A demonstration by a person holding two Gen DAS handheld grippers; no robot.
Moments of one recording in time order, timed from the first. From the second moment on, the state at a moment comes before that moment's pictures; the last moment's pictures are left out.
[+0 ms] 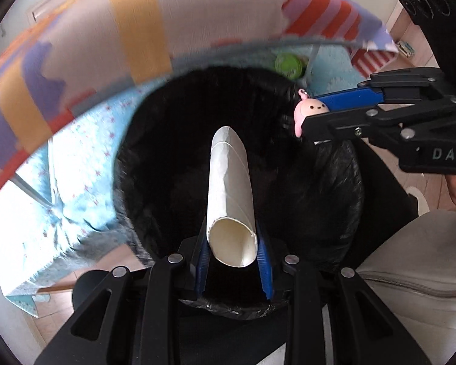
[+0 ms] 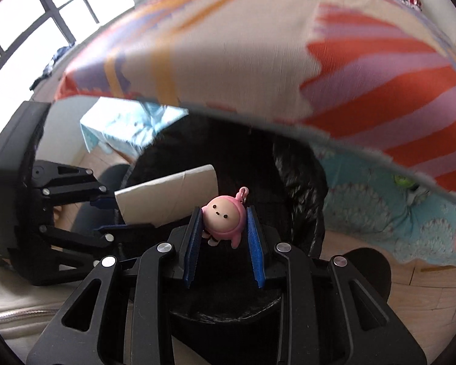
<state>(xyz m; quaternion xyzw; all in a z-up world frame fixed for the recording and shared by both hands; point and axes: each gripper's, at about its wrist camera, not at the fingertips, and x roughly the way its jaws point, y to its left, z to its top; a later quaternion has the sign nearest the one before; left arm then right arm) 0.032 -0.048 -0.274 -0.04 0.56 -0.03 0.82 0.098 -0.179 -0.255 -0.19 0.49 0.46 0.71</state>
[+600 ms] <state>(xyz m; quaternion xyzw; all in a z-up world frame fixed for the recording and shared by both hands) 0.064 -0.054 -0.315 -0.04 0.62 -0.04 0.79 0.087 -0.155 -0.316 -0.22 0.56 0.45 0.66</state>
